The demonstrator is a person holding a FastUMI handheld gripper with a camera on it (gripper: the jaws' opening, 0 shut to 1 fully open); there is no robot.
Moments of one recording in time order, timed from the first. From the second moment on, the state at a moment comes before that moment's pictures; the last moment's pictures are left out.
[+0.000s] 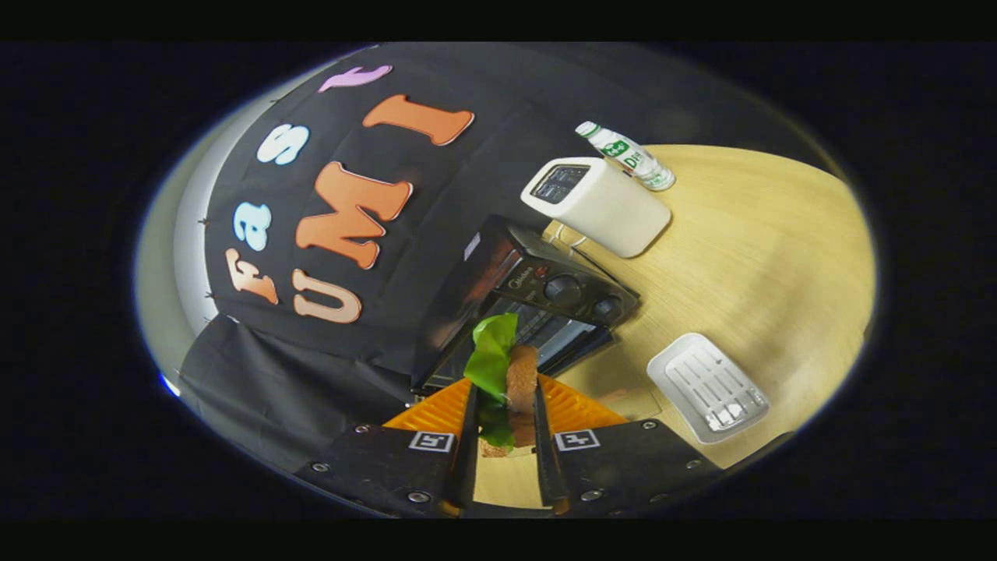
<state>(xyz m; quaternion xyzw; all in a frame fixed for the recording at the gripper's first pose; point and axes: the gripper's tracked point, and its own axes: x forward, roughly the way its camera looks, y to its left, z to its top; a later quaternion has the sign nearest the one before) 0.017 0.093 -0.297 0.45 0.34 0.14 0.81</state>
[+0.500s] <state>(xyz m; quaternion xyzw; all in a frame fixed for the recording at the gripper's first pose) 0.069 0.166 -0.344 0.54 0.31 0.10 0.77</state>
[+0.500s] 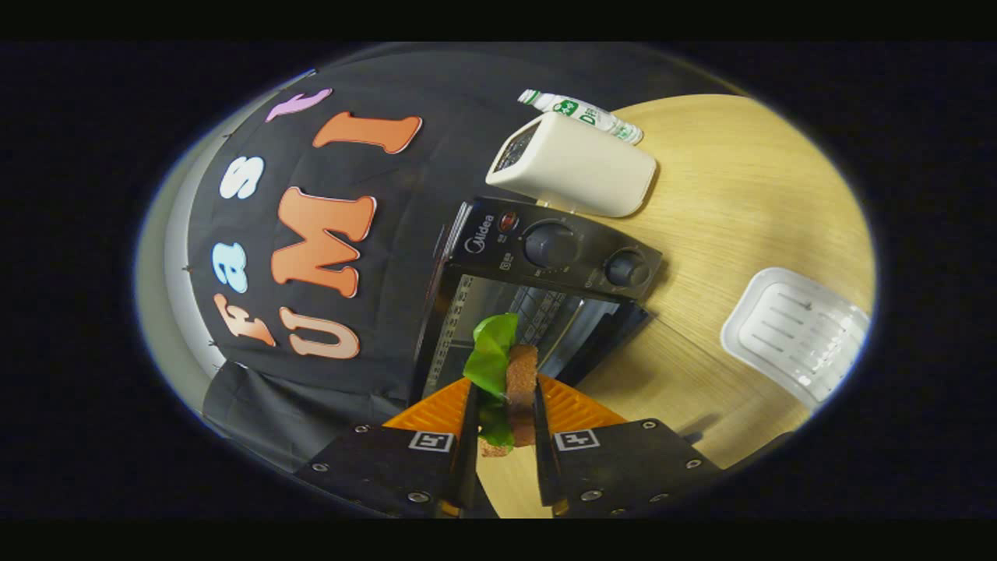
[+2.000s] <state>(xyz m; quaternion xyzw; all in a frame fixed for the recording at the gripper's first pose) 0.087 0.214 -0.402 0.54 0.37 -0.06 0.76</state>
